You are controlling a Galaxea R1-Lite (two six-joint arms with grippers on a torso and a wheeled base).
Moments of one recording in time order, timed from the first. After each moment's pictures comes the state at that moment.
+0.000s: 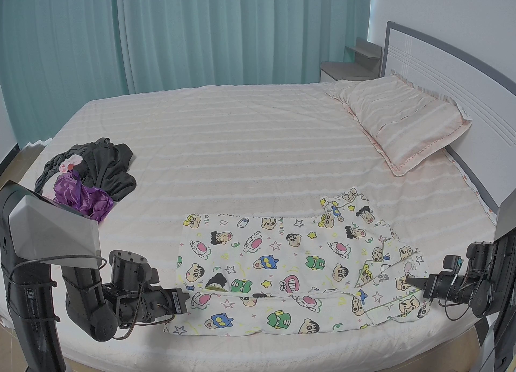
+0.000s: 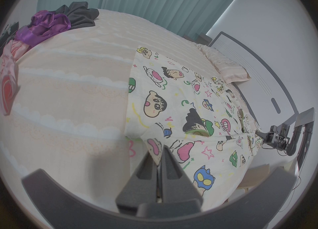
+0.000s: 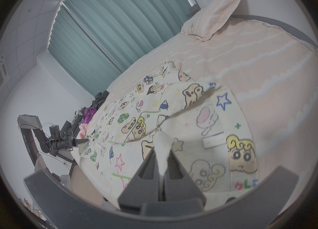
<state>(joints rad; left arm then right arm) -0.31 2.25 -0.27 -1.25 -0.15 -0.47 -0.22 2.30 -0.06 -1.55 0.66 0.16</state>
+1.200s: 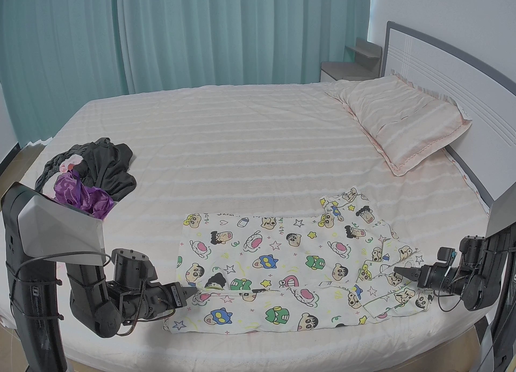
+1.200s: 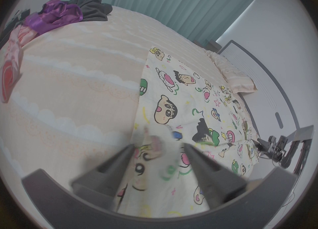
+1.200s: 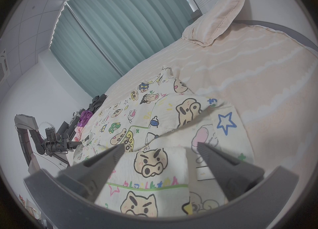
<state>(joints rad) -0.30 2.29 -0.31 -1.25 -0.13 -0.56 -0.21 2.38 -0.21 -1.55 0.64 0.18</state>
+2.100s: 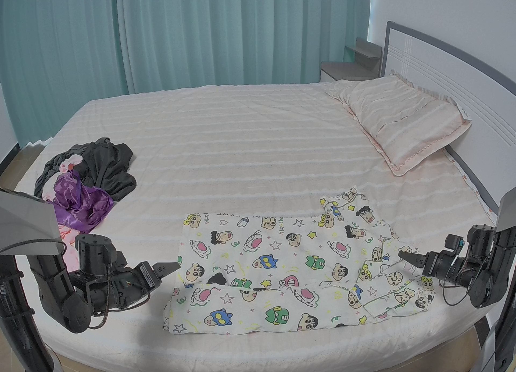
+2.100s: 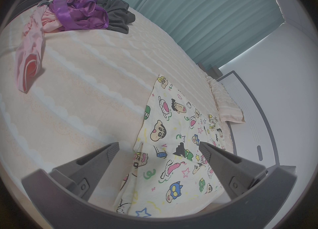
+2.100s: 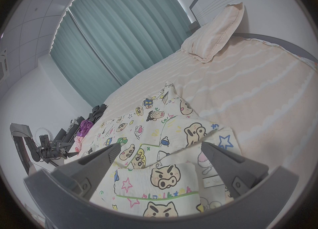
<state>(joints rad) -0.18 2.08 -0.21 -1.25 -0.23 -0.76 -0.17 2.23 -0.18 -1.55 0.57 0.27</state>
